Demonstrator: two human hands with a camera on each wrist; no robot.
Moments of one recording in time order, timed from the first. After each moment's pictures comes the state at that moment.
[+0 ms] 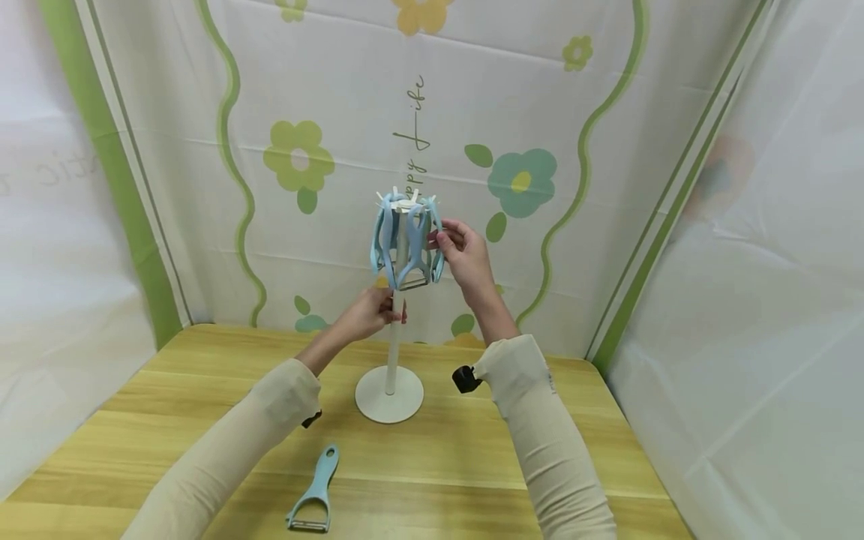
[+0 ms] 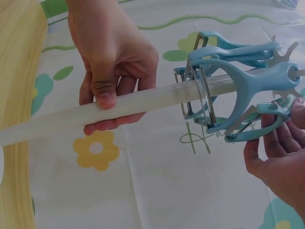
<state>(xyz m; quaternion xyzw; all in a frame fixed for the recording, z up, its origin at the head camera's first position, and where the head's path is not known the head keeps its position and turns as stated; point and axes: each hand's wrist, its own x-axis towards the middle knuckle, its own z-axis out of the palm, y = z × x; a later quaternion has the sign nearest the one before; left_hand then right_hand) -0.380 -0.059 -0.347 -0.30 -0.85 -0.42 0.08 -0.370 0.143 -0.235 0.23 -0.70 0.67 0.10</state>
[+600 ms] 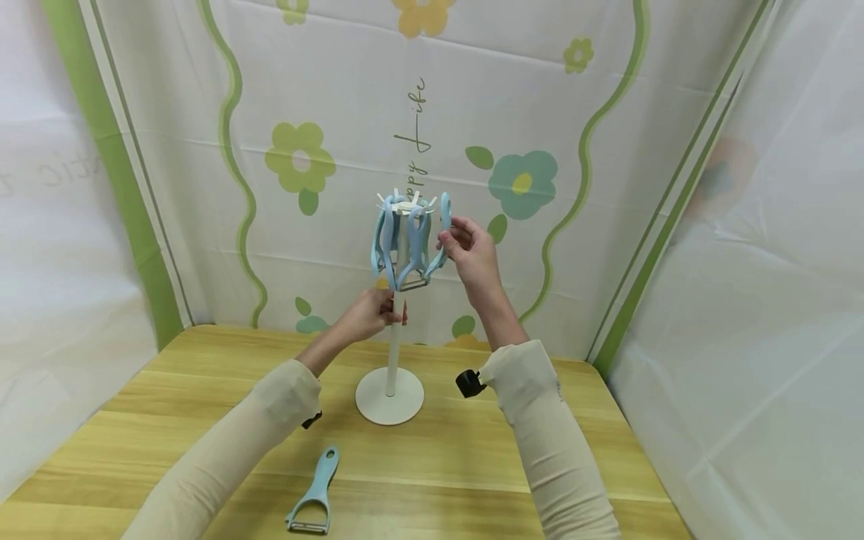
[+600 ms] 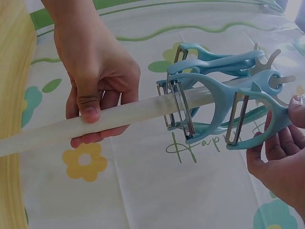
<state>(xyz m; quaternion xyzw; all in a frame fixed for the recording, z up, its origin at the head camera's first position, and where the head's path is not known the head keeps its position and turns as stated) -0.379 -0.059 -0.347 -0.30 -0.85 -0.42 0.08 -0.358 0.147 -0.228 0.22 -0.66 0.71 0.11</state>
